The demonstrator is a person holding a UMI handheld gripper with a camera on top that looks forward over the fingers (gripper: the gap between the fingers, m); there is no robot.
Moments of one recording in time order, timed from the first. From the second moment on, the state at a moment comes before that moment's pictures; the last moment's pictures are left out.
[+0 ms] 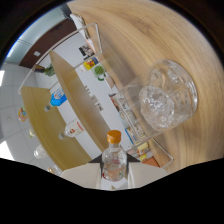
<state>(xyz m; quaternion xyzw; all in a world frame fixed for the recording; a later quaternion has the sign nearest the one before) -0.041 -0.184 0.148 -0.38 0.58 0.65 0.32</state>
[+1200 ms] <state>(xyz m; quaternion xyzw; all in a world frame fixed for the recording) -0.196 -0.195 0.039 -0.85 -0.01 0.05 0.52</state>
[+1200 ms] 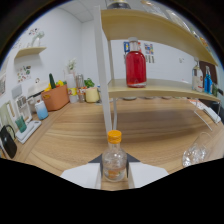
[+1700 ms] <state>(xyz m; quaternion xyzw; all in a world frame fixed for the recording) -0.204 -0.202 0.013 -0.89 -0.03 0.04 0.46</state>
